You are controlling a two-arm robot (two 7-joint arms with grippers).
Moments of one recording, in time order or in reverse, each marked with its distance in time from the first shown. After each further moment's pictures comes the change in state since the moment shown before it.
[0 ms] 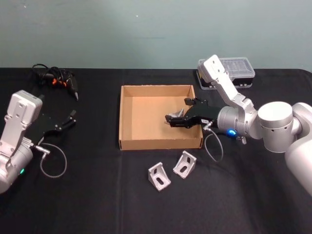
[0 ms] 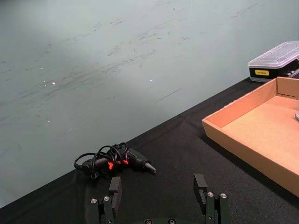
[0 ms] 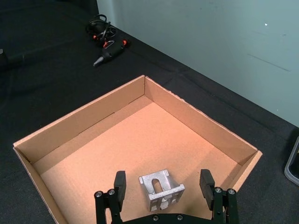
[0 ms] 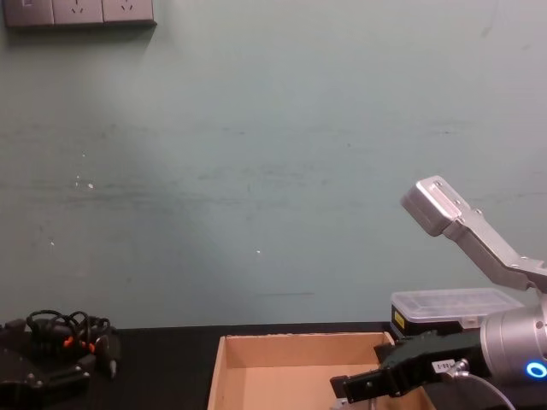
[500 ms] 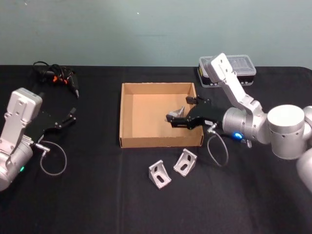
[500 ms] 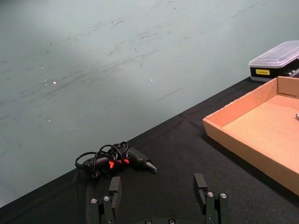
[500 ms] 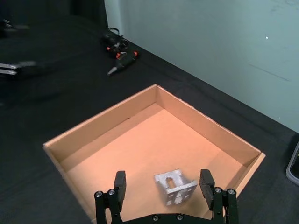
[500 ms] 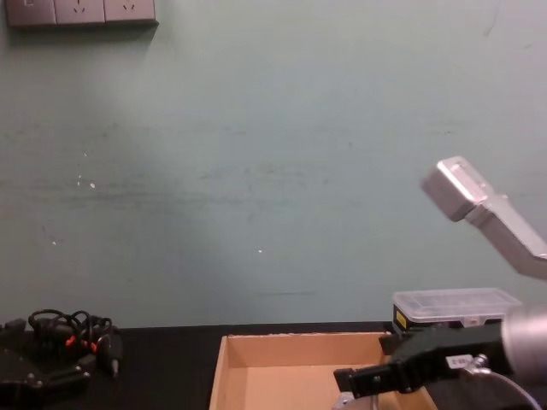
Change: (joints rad) left arm 0.000 0.000 0.000 0.000 0.000 0.000 0.000; right arm -0.107 0.066 0.035 -0.206 0.026 0.044 -0.013
